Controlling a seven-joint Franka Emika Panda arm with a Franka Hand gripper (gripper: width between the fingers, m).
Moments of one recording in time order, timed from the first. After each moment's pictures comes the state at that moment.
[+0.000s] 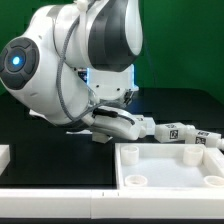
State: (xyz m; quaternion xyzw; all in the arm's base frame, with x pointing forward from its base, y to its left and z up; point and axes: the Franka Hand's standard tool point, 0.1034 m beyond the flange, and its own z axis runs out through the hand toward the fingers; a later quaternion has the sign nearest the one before) arm 0.415 -0.041 0.016 -0.87 0.23 0.42 0.12
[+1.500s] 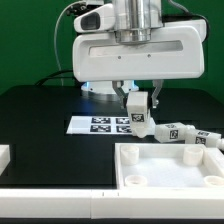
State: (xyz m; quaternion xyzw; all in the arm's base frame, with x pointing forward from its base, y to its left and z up) arm 0.551 0.019 0.109 -0.98 0.16 -0.07 0.04
